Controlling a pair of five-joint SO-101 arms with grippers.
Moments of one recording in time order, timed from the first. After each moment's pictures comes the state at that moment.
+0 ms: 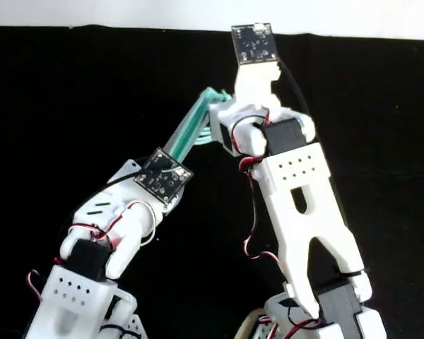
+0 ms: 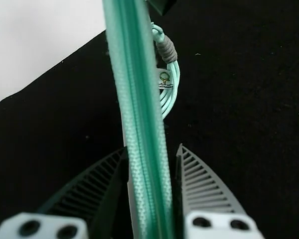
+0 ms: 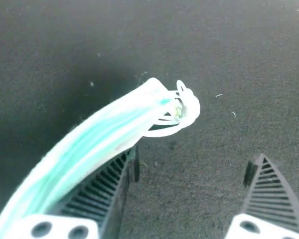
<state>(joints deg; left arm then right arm) 15.2 -71.6 65.4 45.9 -22.1 -21.7 -14.6 2.7 63.3 -5.8</state>
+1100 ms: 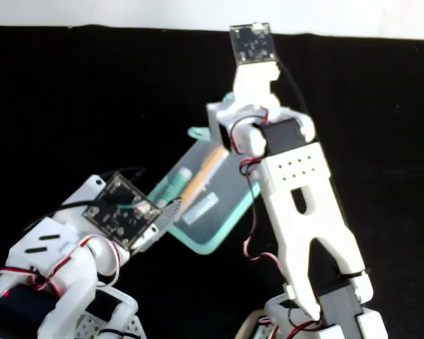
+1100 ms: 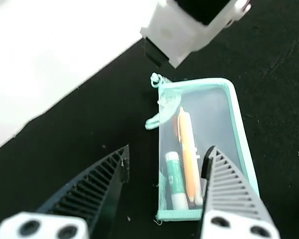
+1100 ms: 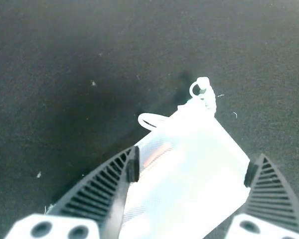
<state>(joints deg) 18.1 -72.4 31.1 81.4 -22.1 -21.8 -14.6 2.8 63.3 -5.8</state>
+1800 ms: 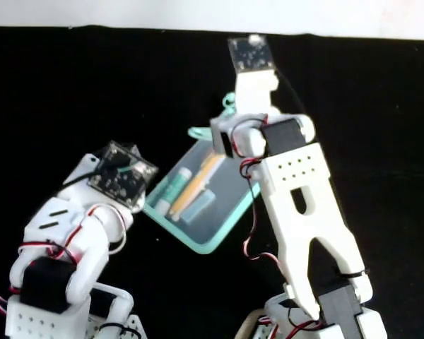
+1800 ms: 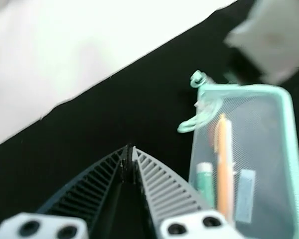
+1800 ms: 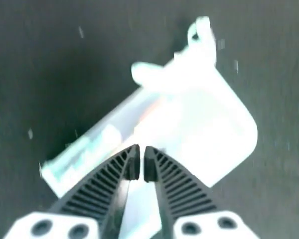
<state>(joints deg) 6.8 -71.9 43.8 65.3 -22.0 -21.9 -14.6 2.8 76.2 -5.8</state>
